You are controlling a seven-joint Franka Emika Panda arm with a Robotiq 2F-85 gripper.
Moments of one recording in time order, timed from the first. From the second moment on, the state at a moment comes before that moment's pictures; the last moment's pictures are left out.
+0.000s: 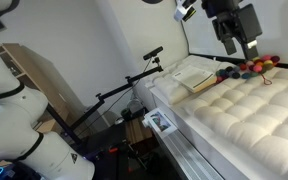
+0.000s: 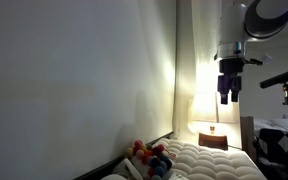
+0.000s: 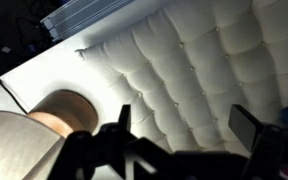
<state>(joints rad) -0.04 0.23 -0.06 -1.83 -0.22 2.17 0.30</state>
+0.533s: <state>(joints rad) 0.00 0.34 -0.10 -1.77 -0.30 2.20 0.44</state>
